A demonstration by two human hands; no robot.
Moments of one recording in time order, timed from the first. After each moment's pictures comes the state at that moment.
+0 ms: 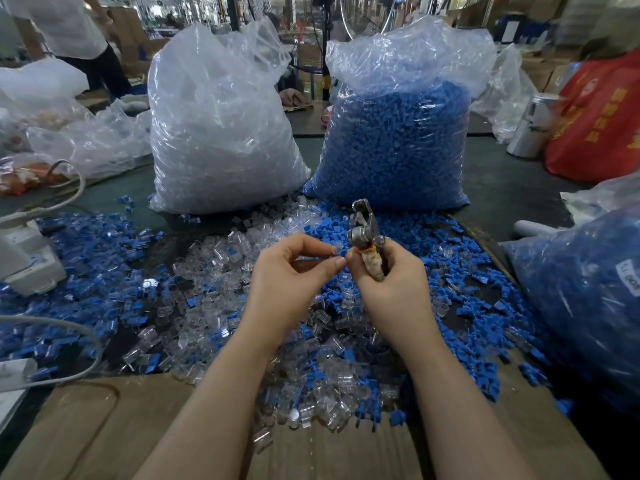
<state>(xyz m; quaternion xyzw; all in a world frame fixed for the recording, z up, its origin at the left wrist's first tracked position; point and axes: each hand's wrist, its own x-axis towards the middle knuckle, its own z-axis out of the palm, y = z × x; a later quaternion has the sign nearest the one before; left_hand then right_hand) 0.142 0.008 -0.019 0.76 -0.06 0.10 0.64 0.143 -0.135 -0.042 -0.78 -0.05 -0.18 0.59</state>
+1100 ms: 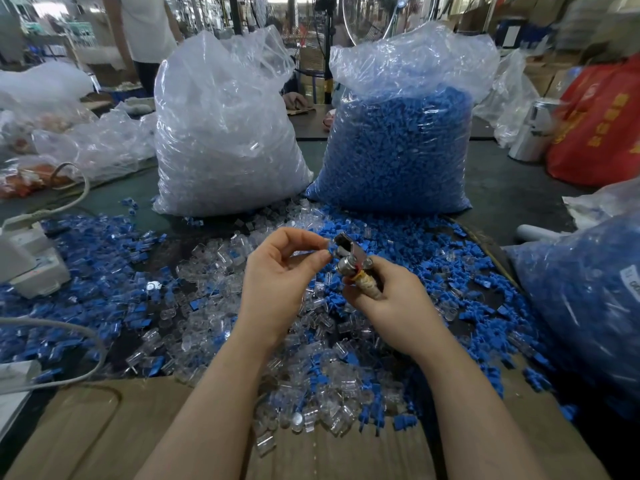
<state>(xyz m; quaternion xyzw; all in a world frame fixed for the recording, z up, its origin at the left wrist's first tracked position) 0.147 0.016 -0.025 0.69 -0.09 0.14 0.71 0.141 -0.151 -0.040 -0.88 -0.10 -0.06 0.46</state>
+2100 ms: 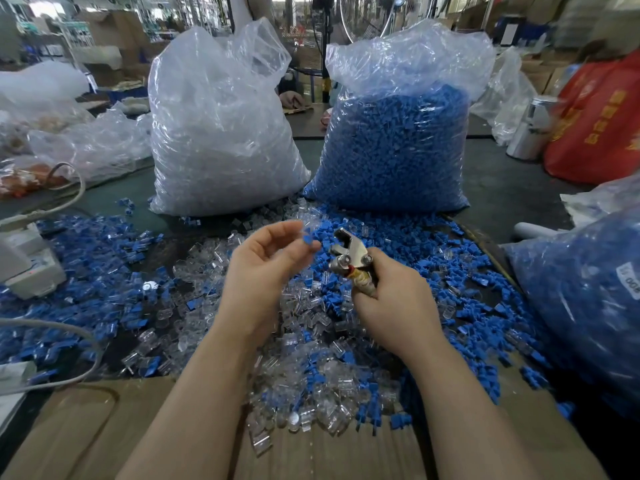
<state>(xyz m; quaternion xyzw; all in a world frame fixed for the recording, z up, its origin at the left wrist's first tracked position) 0.149 0.027 -0.017 0.60 -0.03 0.07 0.79 0.140 -0.147 -0.040 -0.93 -0.09 -0.15 0.32</state>
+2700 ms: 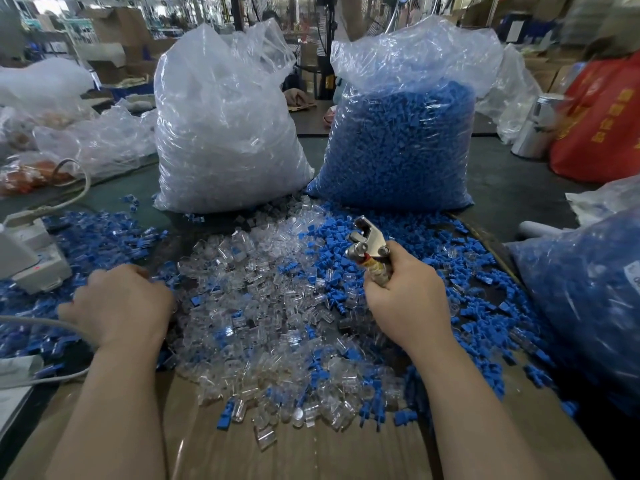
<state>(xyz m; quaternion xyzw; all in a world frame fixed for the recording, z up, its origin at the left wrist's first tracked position) 0.146 0.142 -0.025 0.91 0.38 0.13 0.08 0.140 -0.149 -0.041 -0.92 -0.04 -0.20 0.34</state>
